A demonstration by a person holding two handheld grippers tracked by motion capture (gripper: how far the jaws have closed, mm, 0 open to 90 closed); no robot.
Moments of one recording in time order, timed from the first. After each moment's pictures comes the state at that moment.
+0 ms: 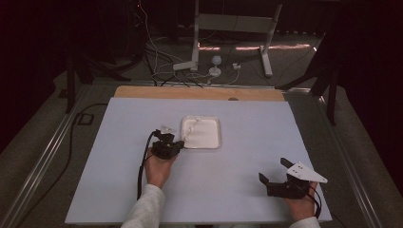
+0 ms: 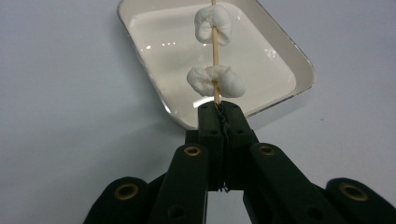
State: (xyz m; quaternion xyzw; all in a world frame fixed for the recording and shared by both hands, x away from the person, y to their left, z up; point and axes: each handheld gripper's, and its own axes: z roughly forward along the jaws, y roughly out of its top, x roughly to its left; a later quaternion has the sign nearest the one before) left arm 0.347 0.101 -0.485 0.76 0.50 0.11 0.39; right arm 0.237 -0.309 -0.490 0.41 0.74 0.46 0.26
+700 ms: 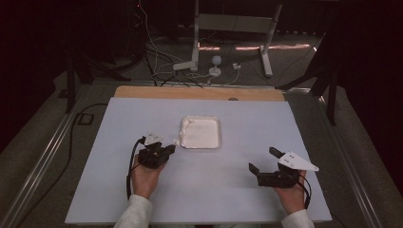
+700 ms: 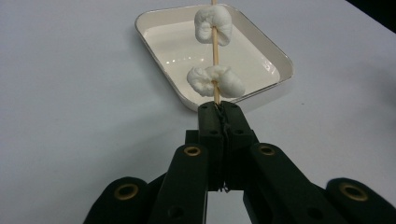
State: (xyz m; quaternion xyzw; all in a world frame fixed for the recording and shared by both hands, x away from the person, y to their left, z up) left arm 0.313 0.129 -0.475 0.76 0.47 0.13 0.43; right arm 0.262 -0.280 -0.472 0.38 0.73 0.51 0.25
